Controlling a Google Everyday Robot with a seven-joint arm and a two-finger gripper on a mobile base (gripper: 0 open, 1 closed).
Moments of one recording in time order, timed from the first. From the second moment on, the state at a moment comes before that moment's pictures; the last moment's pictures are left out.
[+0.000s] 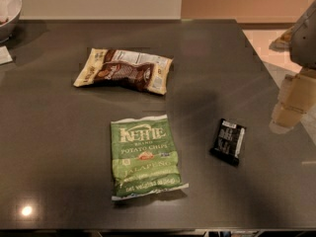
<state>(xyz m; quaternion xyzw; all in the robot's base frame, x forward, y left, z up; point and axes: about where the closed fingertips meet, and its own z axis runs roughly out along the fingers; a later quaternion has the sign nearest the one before) 0.438 -0.217 0.976 -0.60 0.78 -0.03 0.16</state>
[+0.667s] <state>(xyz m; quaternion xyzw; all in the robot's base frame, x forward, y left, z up) 0.439 -0.214 0.976 -0.60 0.78 -0.03 0.17</state>
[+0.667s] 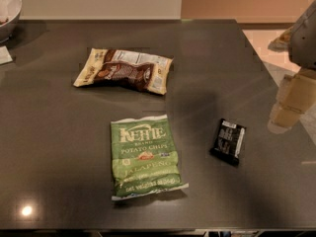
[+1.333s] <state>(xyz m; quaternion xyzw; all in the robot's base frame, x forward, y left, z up) 0.441 -0.194 0.953 -0.61 0.77 0.00 0.17</state>
